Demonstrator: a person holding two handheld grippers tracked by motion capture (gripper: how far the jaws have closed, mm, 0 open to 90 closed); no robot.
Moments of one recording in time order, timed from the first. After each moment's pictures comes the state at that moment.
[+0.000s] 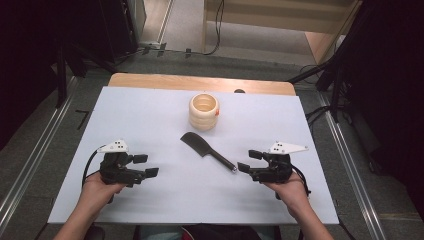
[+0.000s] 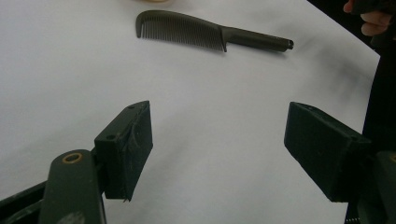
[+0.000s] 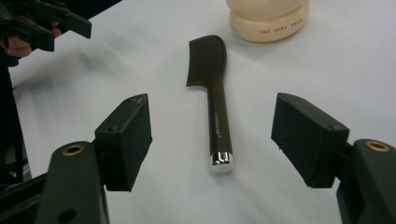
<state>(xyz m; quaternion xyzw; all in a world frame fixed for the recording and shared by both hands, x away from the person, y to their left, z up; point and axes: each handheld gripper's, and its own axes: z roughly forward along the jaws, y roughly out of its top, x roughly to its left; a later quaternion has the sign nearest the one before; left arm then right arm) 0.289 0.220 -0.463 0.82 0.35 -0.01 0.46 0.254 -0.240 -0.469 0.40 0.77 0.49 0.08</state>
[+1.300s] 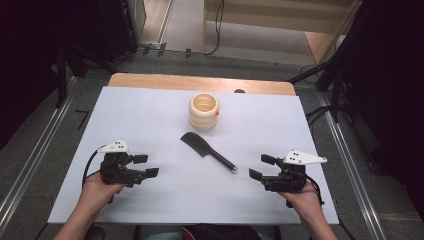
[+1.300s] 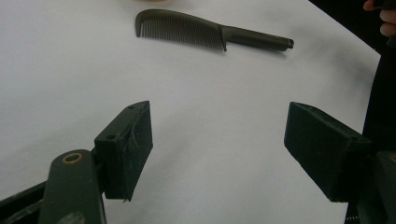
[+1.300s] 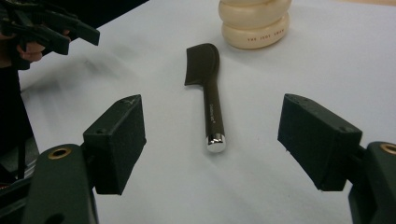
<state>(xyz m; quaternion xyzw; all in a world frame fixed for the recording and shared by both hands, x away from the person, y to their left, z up) 0.289 0.219 -0.464 0.82 0.35 -0.01 0.45 0.228 -0.263 -0.463 0.40 0.75 0.51 0.10</state>
